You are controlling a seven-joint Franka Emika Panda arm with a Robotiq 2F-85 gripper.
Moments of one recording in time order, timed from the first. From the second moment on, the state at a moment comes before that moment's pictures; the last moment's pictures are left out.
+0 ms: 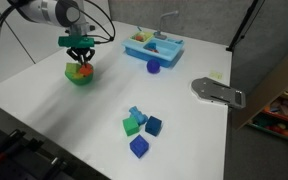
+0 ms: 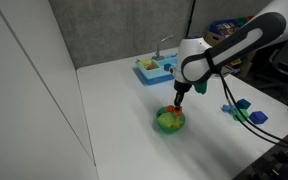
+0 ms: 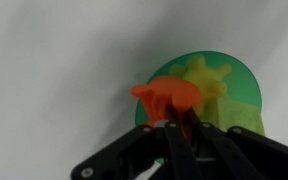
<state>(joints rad) 0.08 0.73 0.17 -1.78 -0.04 2.39 -0.37</state>
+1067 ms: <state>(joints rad) 0.00 0.60 0.07 -1.79 -0.04 2.39 -0.31</state>
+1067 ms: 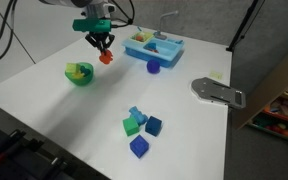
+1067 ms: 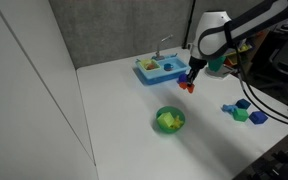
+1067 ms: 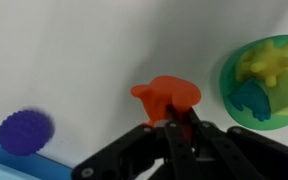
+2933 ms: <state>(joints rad) -0.16 0.56 0.01 -2.10 0.01 2.44 -0.27</state>
